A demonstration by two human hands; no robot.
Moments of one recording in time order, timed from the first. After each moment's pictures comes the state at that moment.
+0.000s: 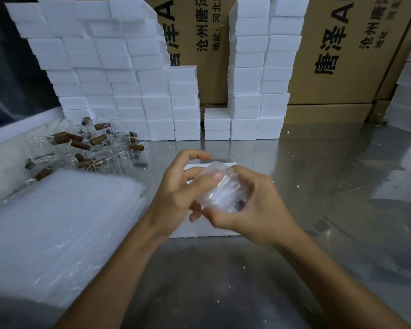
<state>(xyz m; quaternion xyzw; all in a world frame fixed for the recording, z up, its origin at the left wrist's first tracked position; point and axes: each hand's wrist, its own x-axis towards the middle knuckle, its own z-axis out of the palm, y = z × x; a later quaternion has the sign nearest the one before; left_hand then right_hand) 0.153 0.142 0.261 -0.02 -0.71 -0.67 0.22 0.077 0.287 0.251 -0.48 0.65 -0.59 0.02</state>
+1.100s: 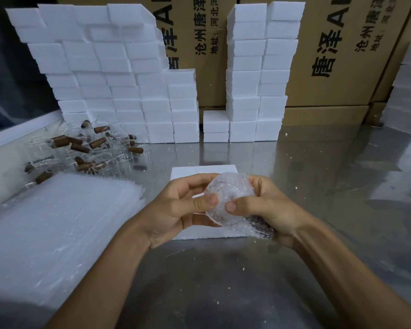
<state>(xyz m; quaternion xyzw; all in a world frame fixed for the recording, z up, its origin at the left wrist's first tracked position) 0.154 0.125 0.255 -0.07 -0.62 -0.78 0.01 0.056 0.300 0.255 -0.38 0.53 -0.67 0.35</state>
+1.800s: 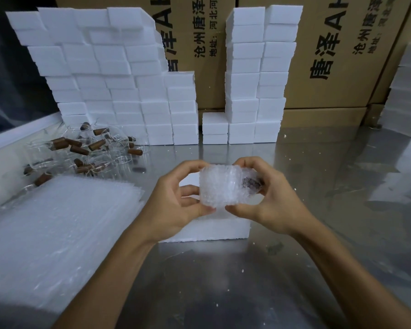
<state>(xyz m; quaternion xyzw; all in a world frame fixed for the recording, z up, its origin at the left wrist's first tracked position) 0.145 0.120 0.244 -0.07 -0.76 -0.61 0.22 0.043 0.308 0.253 -0.44 0.72 -0.53 0.01</state>
